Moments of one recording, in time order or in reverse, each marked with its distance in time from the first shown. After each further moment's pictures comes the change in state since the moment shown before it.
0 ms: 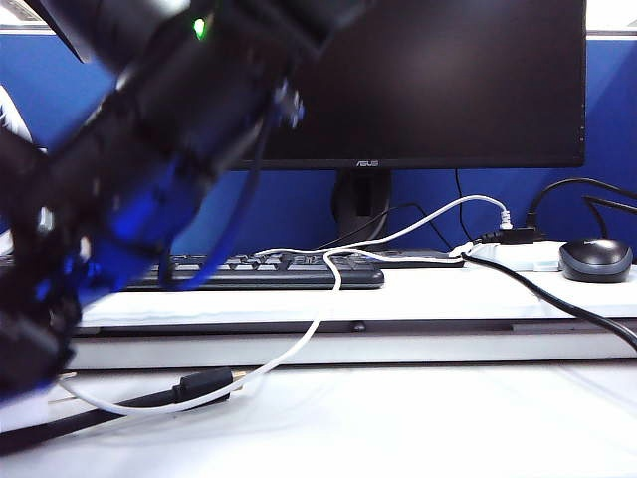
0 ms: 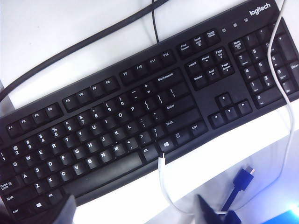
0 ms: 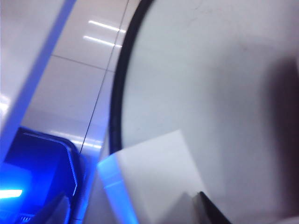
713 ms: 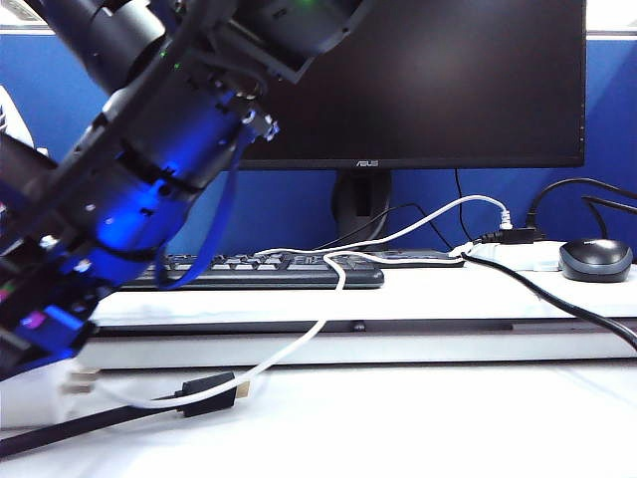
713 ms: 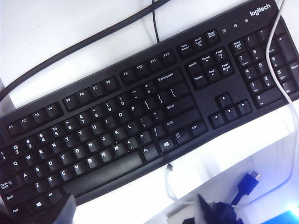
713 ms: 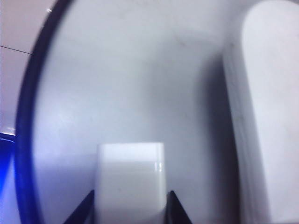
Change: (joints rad) left arm 0.000 -0.001 0.000 0.000 0.000 -0.003; right arm -0.016 0.042 0.051 0.053 0.136 -0.037
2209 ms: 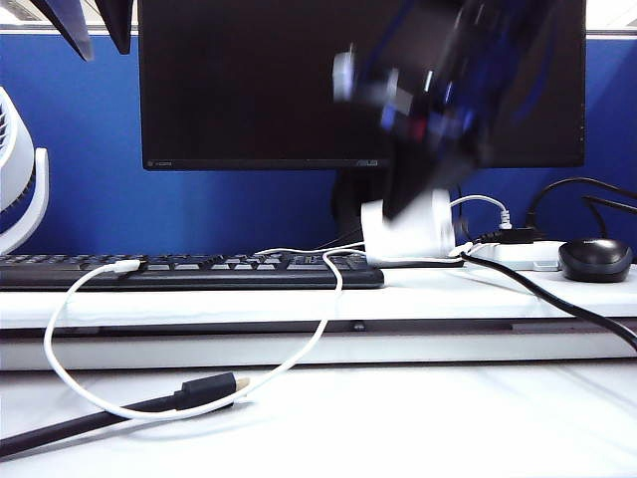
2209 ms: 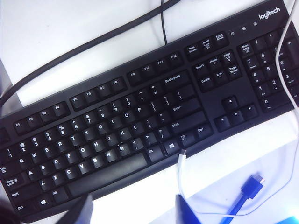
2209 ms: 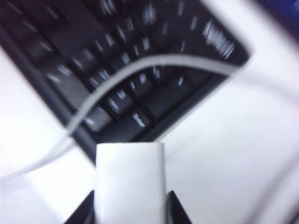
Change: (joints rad) left arm 0.000 0.000 0.000 0.004 -0.024 -0.015; right arm -0.571 -0.385 -0.004 -0.580 0.032 0.330
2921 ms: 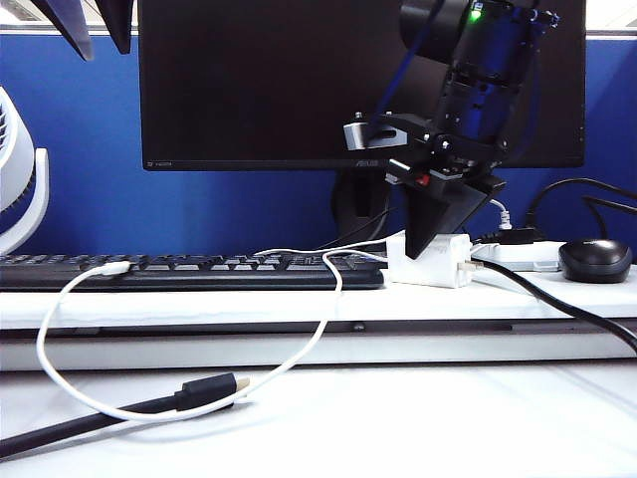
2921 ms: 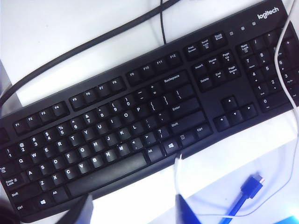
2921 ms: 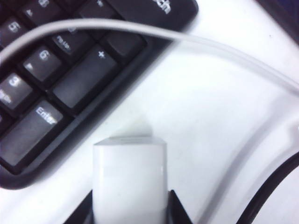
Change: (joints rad) left arm 0.000 0.000 0.000 0.000 0.000 0.000; right arm -0.032 0.102 0.028 -0.009 0.164 0.021
